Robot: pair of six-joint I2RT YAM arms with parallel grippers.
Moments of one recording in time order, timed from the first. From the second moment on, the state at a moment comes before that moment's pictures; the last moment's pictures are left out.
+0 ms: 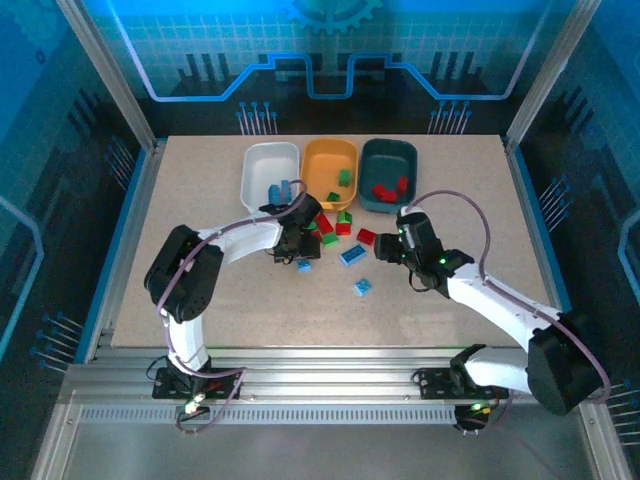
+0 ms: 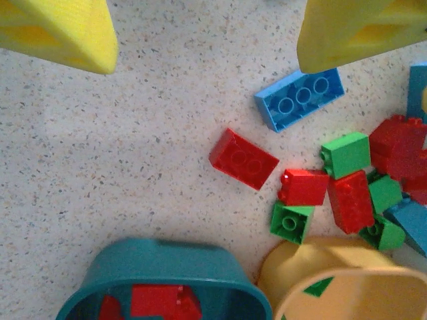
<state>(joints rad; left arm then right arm) -0.57 1.88 1.25 -0.68 -0.06 -0.71 0.51 1.21 0.71 -0.26 0.21 0.45</state>
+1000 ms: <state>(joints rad) -0.34 1.64 1.43 -0.78 -0.16 -0.64 0.51 1.25 0.68 -0.18 0.27 0.51</state>
